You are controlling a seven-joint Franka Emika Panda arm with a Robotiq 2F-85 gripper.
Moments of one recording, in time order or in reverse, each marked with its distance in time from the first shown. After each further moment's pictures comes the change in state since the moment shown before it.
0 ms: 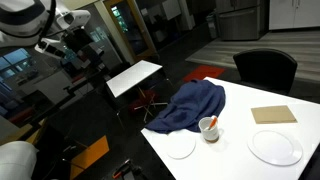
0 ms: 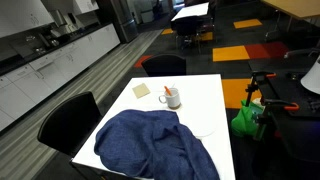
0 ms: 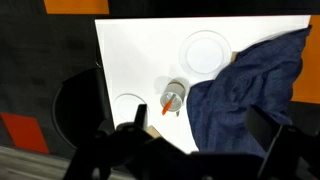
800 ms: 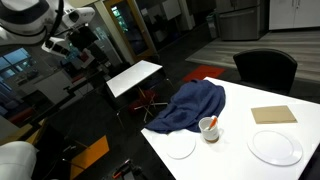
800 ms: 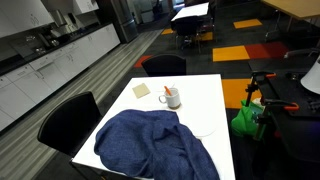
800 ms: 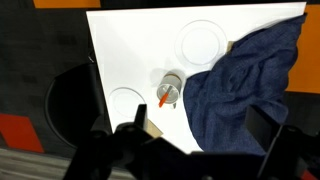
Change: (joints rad) arm 0.007 0.028 -0.043 0.004 -0.001 0.061 -0.006
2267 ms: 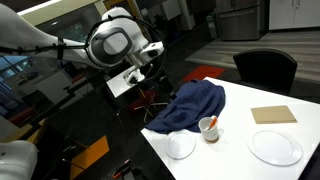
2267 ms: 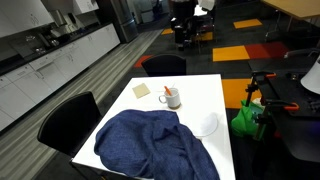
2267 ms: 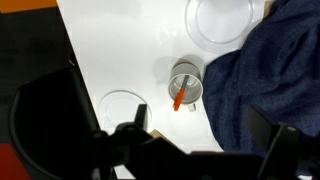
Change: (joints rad) arm -0.048 0.467 -0.228 -0.039 -0.113 0.508 -0.021
